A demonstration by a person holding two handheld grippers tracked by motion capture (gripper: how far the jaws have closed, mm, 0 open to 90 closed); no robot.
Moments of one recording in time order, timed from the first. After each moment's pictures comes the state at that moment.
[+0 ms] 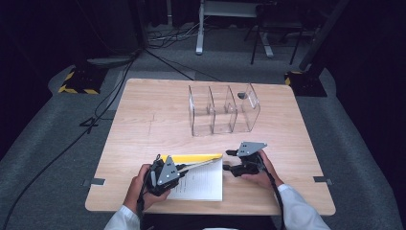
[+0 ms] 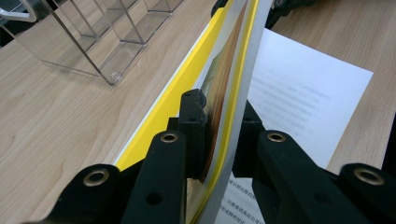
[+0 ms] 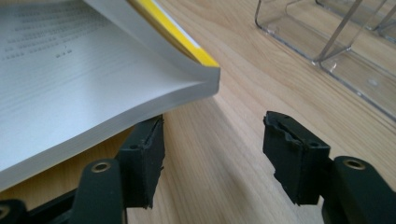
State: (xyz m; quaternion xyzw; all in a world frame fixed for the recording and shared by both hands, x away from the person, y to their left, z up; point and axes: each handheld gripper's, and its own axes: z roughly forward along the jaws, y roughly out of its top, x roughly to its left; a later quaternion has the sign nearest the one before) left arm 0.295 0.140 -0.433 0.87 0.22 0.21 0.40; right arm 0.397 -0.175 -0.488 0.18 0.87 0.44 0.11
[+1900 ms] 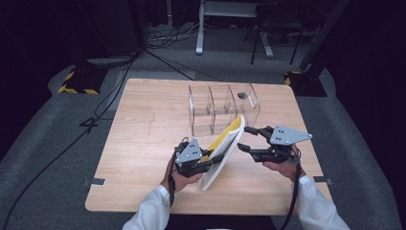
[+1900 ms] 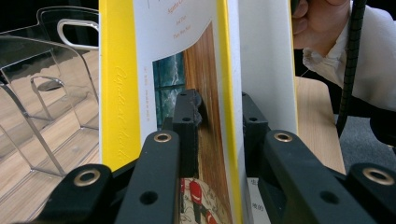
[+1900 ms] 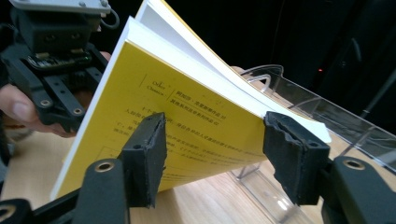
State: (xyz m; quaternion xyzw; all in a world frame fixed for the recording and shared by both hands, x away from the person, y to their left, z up) left arm 0.348 0.073 -0.432 0.79 0.16 0.12 0.58; right arm 0.372 -0.218 -0.372 0.14 0.79 0.56 0.20
